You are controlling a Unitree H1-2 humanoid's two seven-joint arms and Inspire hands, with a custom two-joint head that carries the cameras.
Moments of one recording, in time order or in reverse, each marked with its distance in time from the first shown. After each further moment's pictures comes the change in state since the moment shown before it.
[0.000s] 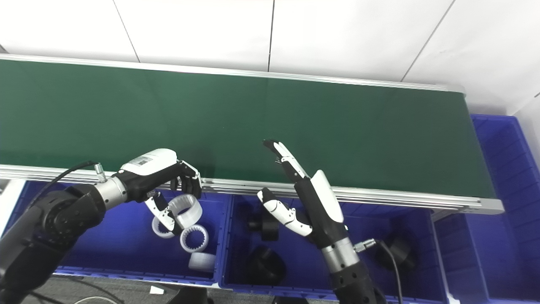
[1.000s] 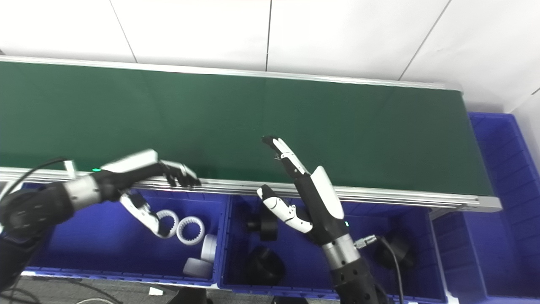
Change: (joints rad) left arm 0.080 0.026 0.183 -0.009 -0.435 -0.112 -0.040; right arm -0.006 -0.001 -0.007 -0.011 -0.002 0.008 0.011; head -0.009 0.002
